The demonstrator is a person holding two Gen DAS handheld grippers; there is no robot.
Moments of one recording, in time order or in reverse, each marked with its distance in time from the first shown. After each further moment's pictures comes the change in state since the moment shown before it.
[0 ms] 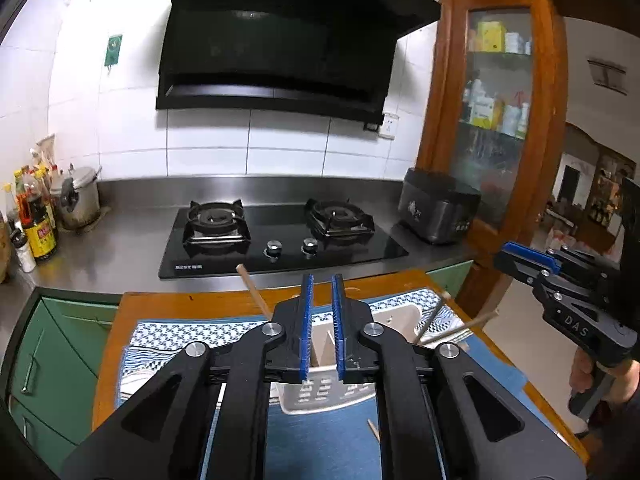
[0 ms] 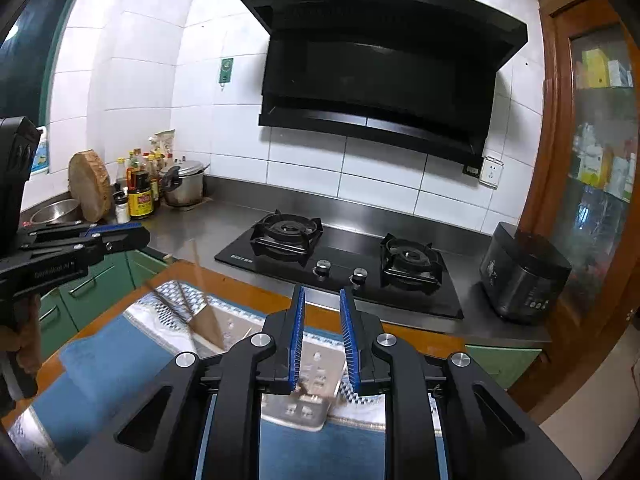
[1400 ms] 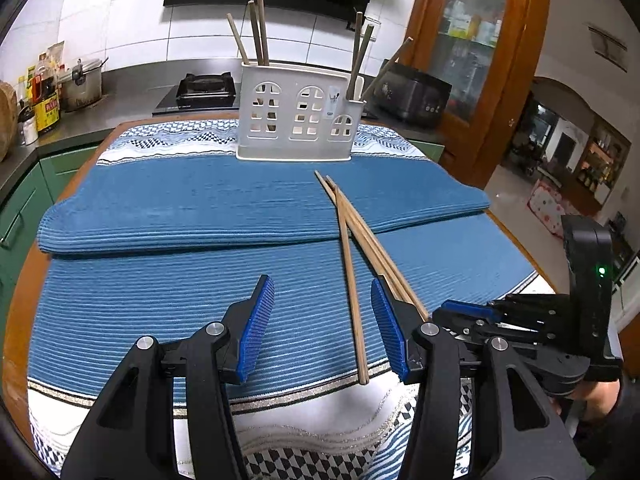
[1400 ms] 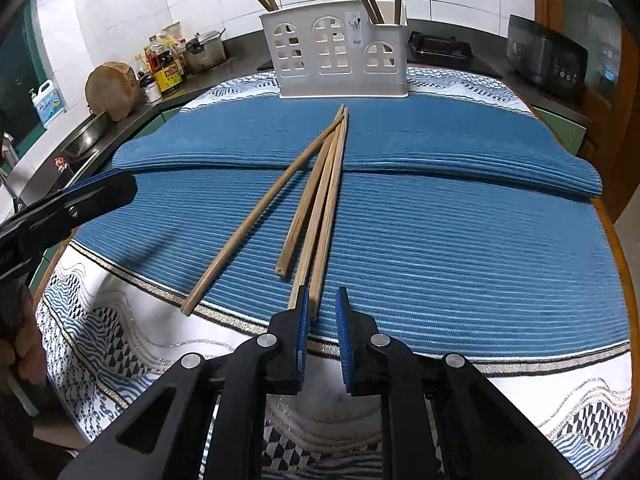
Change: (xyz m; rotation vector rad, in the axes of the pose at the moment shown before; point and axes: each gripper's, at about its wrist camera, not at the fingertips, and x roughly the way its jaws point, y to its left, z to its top) left arm -0.091 -0.051 -0.257 -0.060 0.276 -0.048; right arm -0.069 0.094 -0.285 0.232 0.483 0.154
